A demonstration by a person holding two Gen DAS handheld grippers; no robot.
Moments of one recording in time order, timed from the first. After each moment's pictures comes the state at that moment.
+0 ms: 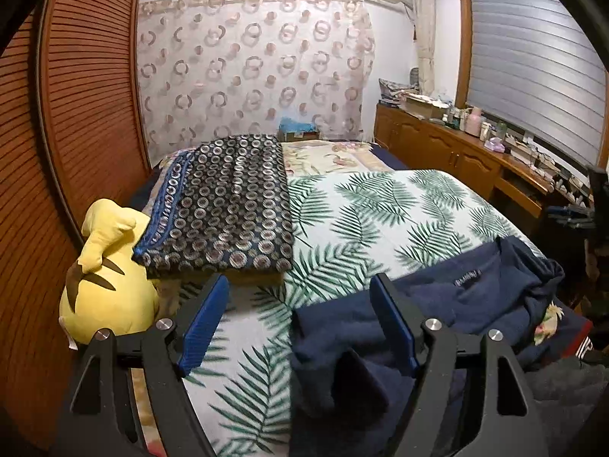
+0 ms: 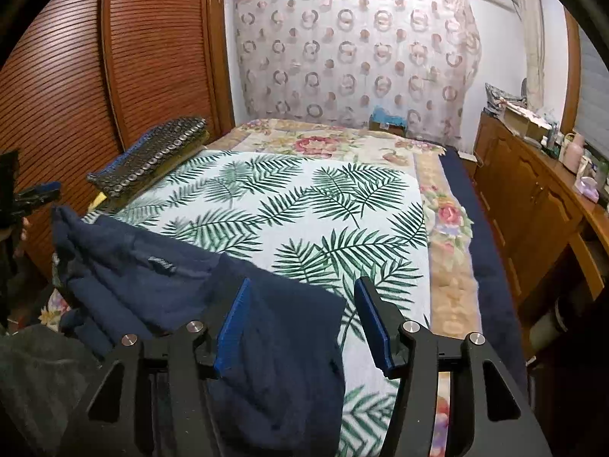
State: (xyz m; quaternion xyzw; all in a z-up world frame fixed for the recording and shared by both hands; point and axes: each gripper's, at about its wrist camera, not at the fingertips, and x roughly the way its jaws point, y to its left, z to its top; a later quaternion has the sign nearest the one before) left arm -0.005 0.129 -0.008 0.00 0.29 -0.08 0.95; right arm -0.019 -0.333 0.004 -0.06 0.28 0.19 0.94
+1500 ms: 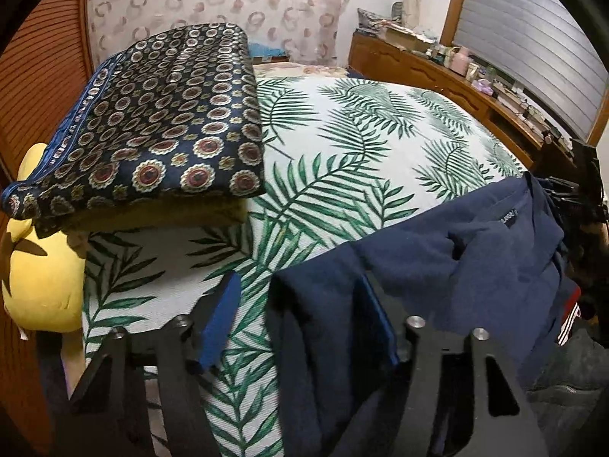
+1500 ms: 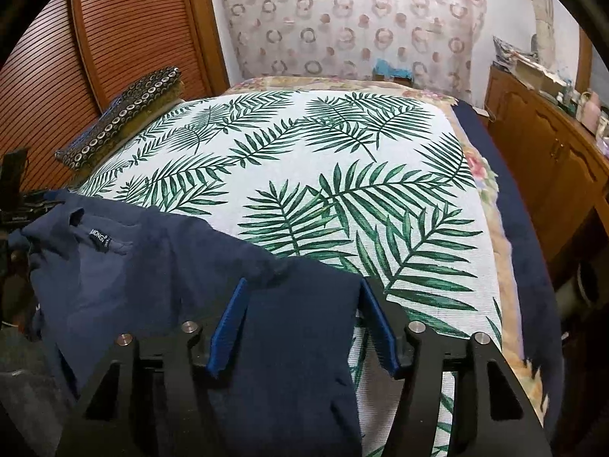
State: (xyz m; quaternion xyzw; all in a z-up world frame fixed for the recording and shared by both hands) left arm 0.071 0.117 -0.103 0.00 0.42 -0.15 0.89; right arm 0.057 -0.320 -0.057 -0.04 0.35 0.20 0.91
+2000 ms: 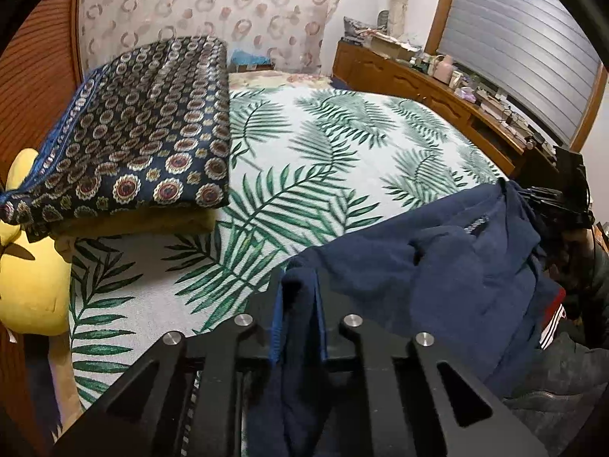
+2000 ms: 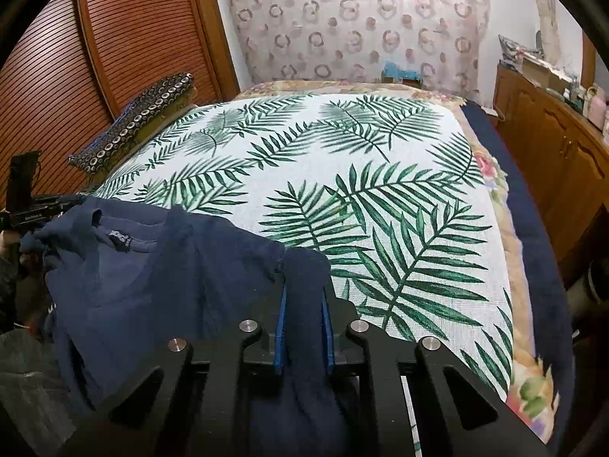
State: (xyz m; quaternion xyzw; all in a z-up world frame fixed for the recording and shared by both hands) left arm 0.059 0.108 -0.088 -0.01 0.40 -0.18 0.90; right arm 0.042 -0.313 -0.054 -0.02 0.35 0.22 0.91
